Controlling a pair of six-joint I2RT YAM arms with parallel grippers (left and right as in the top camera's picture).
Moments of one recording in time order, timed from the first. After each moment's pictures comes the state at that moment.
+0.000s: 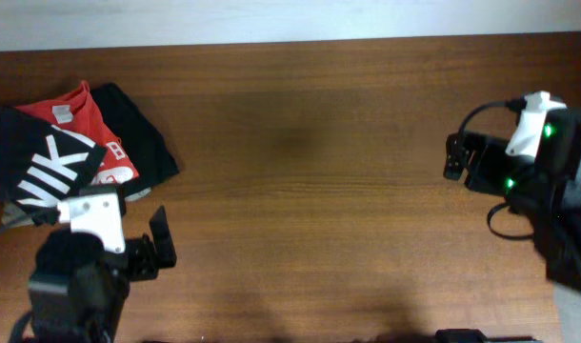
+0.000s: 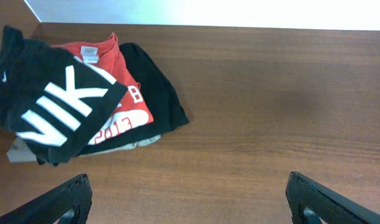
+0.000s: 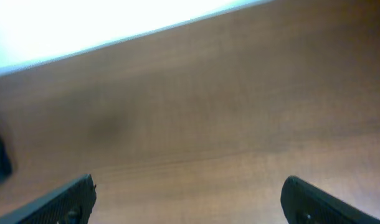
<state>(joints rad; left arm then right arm) -0.17 0.70 1.20 -1.09 -0.21 -0.14 -0.03 1.06 1.46 -1.09 -0.04 0.24</state>
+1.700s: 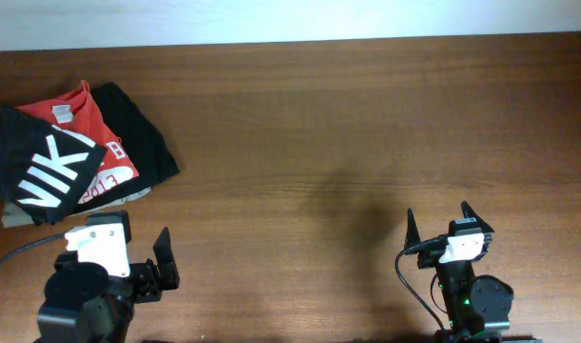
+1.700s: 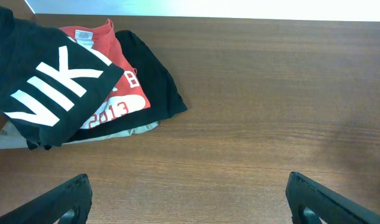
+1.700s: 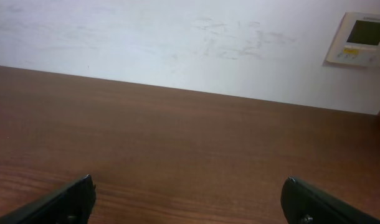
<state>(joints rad) -0.17 0.56 1.07 -1.10 -0.20 -0.14 0.00 0.01 0.01 -0.07 -0.07 -0.11</state>
